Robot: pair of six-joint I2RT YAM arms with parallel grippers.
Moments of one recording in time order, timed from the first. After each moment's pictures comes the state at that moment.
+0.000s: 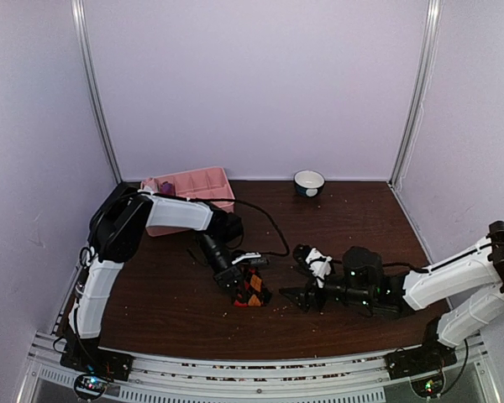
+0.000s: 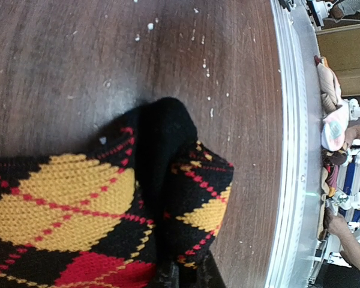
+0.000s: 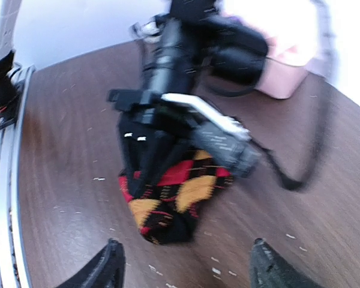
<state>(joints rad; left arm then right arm) -0.74 2.34 1.68 -1.09 0.85 0.65 1.00 1.36 0.39 0.63 0.01 0.01</state>
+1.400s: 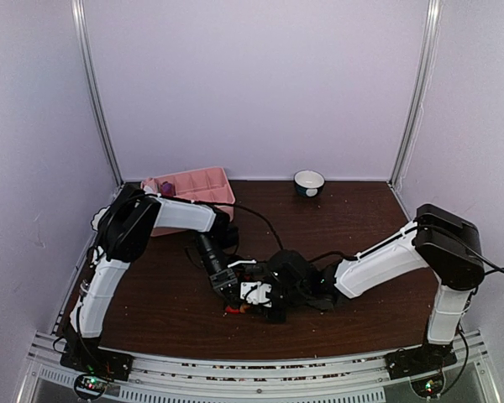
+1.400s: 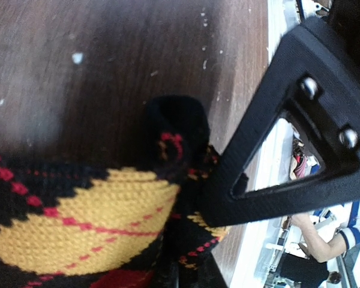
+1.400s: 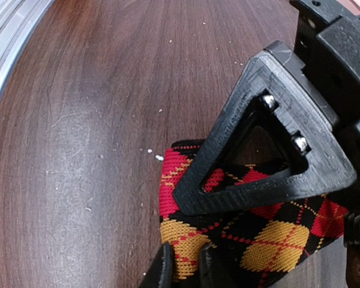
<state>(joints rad) -0.72 2.42 1.74 -1.30 0.88 0.69 1.09 1.87 0.90 0.23 -0.17 -0.45</state>
